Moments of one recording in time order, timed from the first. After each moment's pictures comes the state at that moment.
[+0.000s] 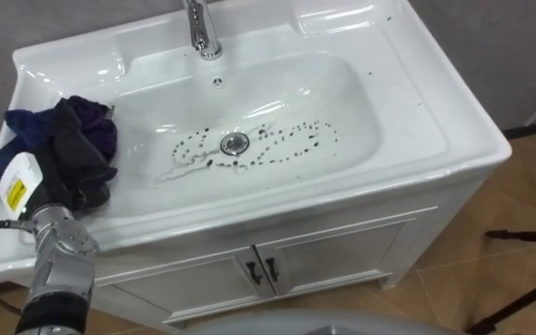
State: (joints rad) left arm 0.02 0.31 0.23 0.63 0.51 0.12 0.38; right arm 0.02 -0.31 0.02 1.32 -0.20 0.35 0.24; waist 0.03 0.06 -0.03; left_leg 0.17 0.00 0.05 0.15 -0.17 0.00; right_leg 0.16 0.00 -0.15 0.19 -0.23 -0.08
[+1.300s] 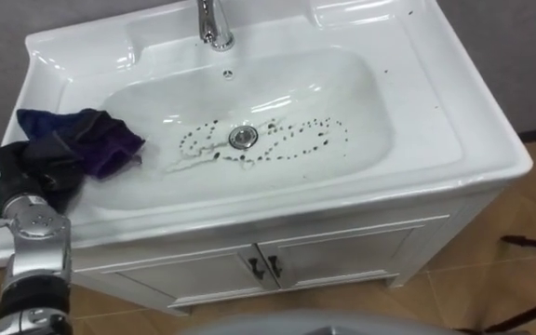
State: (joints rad) left arm -0.05 0.33 0.31 0.63 0.17 0.09 0.34; right arm 0.00 -0.33 0.02 1.31 -0.12 0.24 0.20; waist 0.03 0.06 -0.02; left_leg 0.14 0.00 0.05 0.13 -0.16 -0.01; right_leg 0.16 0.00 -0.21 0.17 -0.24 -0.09
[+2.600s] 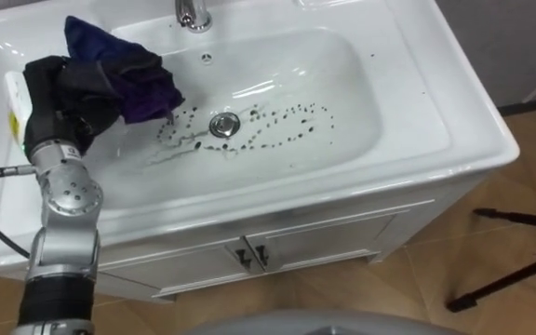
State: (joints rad) left arm 0.01 0.28 0.15 0.18 0.34 0.08 0.36; right arm 0.05 -0.30 0.02 1.36 -0.05 0.11 0.19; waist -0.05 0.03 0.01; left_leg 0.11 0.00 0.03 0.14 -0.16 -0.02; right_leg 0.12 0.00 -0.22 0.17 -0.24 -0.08
